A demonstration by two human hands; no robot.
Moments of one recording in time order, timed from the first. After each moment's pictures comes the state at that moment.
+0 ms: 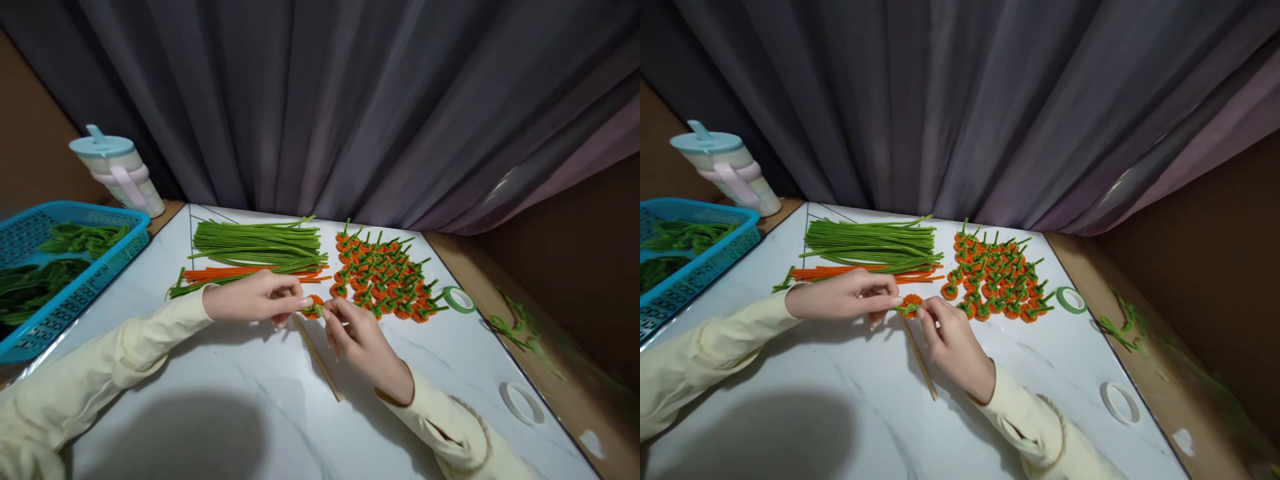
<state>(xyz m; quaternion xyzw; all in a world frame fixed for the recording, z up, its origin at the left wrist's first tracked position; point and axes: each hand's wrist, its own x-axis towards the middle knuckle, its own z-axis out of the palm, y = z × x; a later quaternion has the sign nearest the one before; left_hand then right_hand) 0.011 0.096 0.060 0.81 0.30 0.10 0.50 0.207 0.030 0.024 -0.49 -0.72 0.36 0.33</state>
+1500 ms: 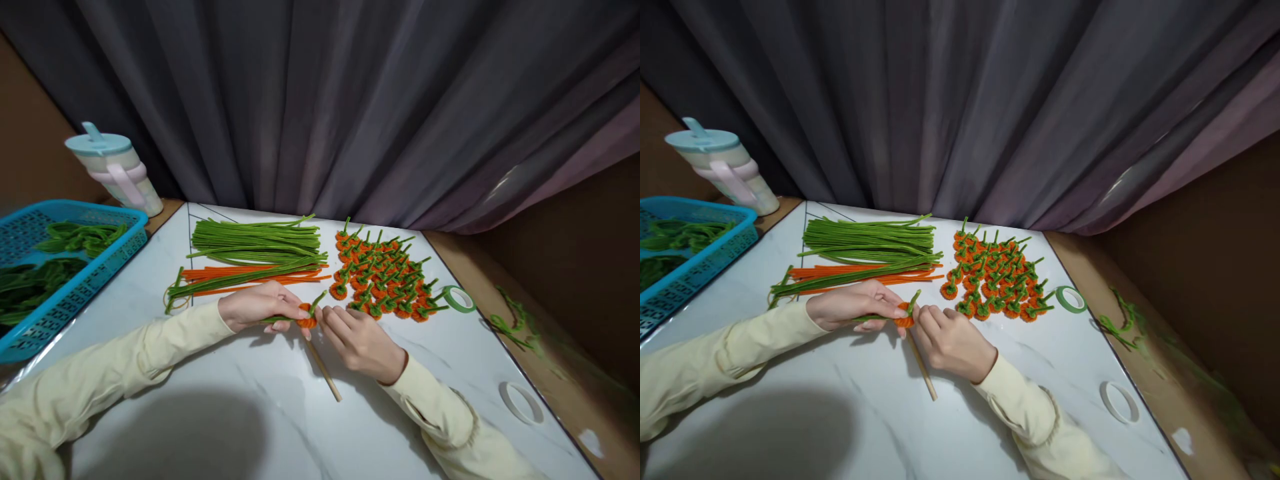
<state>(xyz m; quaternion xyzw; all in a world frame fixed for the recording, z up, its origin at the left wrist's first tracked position) 0.022 0.095 0.042 0.57 0.34 0.07 0.75 0.222 0.042 0.017 -0.23 -0.93 -0.22 0.17</state>
